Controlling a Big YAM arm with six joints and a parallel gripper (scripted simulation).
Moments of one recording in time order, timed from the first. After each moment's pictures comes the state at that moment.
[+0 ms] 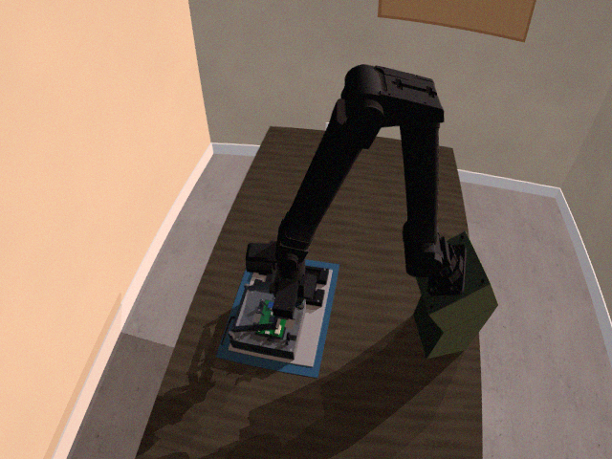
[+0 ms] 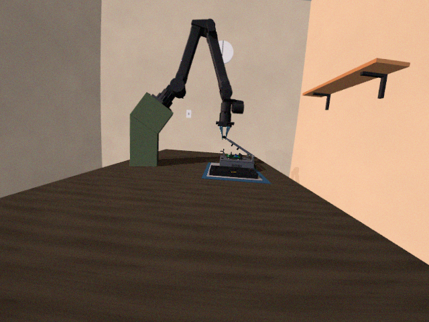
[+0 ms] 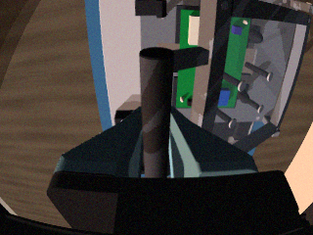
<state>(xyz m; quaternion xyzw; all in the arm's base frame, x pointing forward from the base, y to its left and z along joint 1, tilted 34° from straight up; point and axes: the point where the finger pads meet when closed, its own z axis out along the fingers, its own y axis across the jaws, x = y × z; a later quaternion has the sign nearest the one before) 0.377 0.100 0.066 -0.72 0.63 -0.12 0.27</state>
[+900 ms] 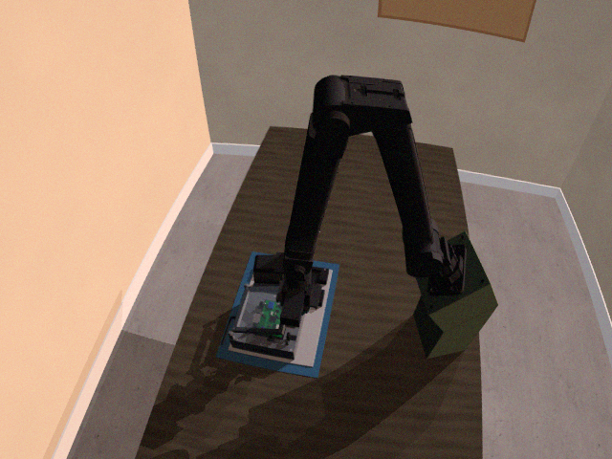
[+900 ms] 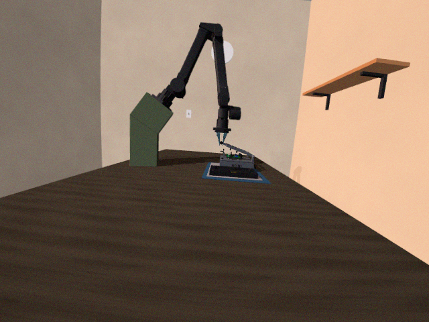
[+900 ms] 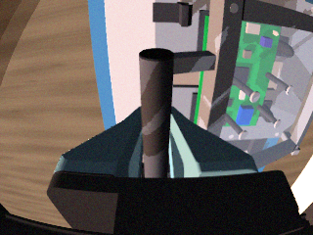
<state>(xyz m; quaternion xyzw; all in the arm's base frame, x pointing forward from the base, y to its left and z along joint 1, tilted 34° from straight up) 0.382 0.108 0.029 -0.72 0.63 -0.12 0.27</state>
